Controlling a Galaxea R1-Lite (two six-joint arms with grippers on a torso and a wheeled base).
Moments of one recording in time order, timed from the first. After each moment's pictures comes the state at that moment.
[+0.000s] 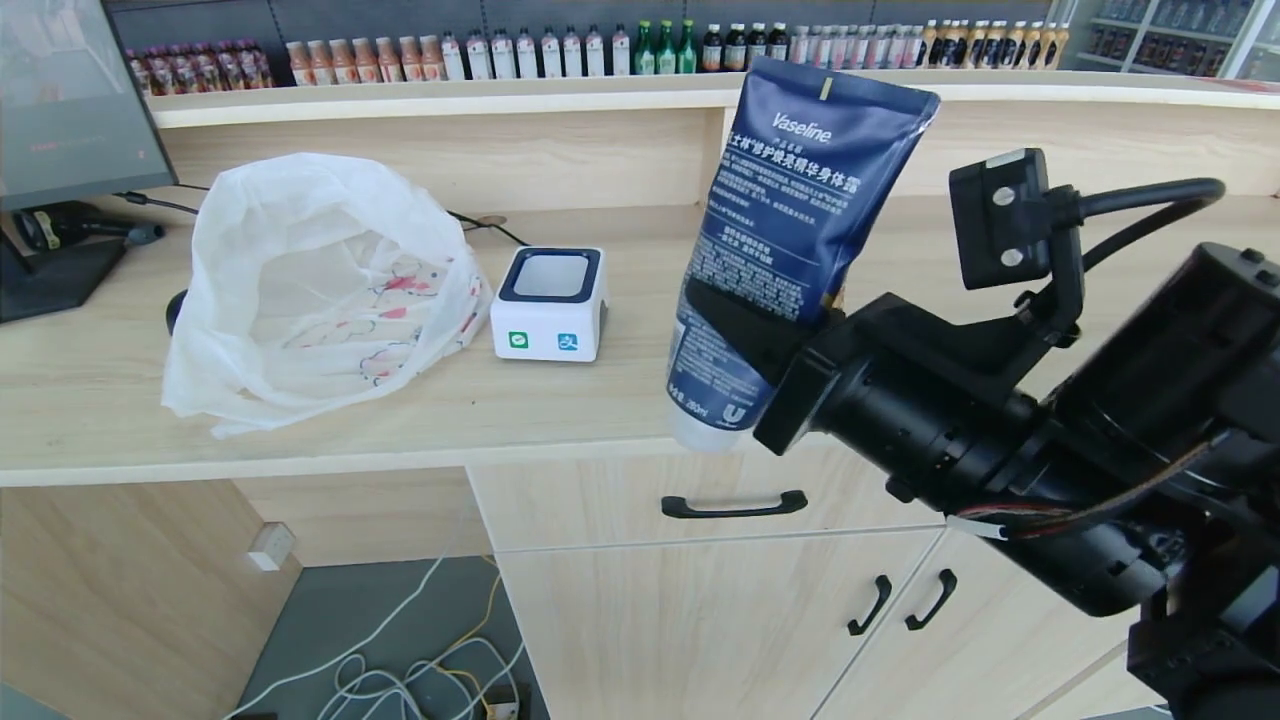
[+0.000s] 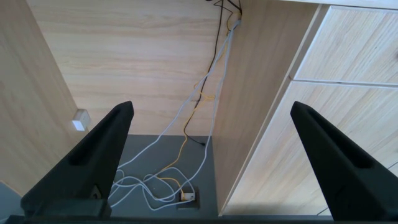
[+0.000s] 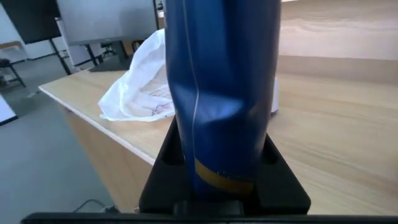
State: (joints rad) left arm 0.00 0.00 0.00 0.00 0.00 -0.01; right arm 0.82 1.66 -0.77 -1.20 0.01 0.06
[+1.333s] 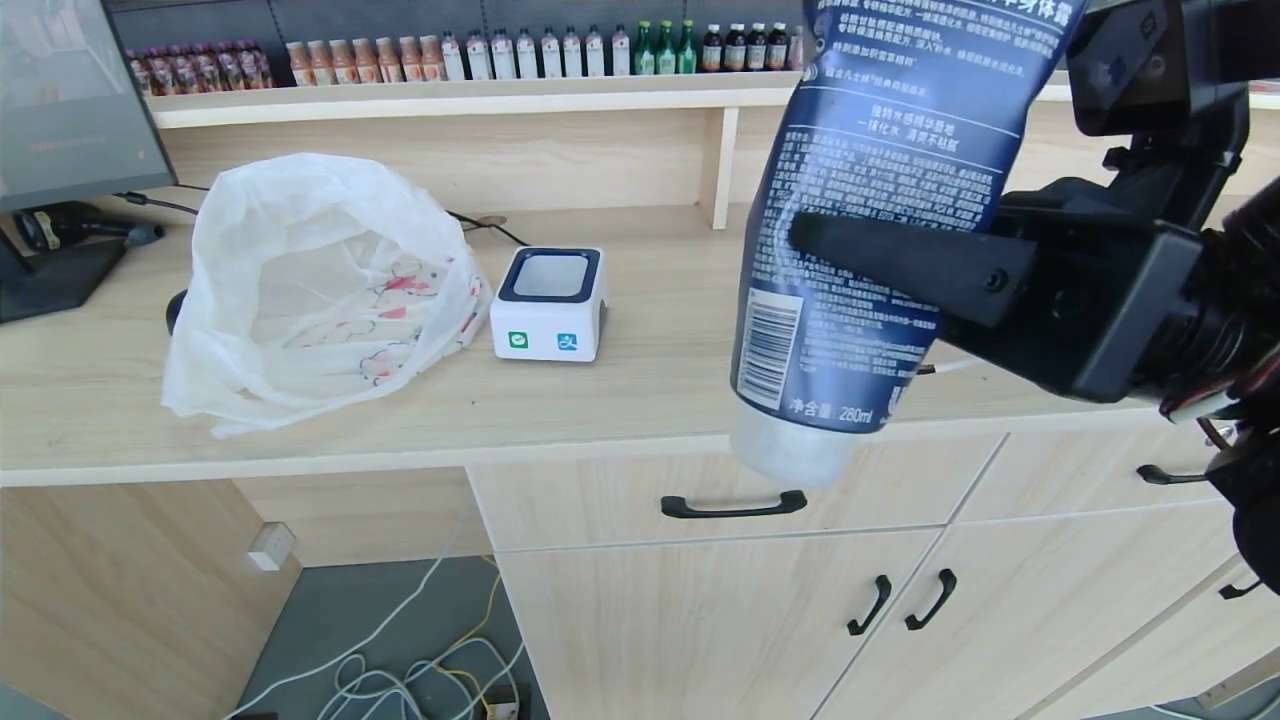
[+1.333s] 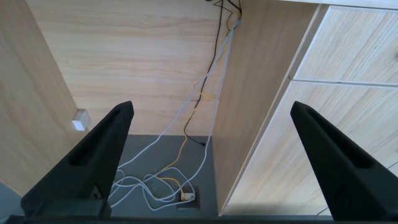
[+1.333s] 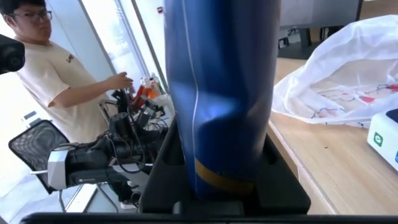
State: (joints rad) left arm 0.00 0.00 0.00 0.00 0.00 -0.01; right arm 0.57 1.60 -0.92 -1.20 0.97 0.55
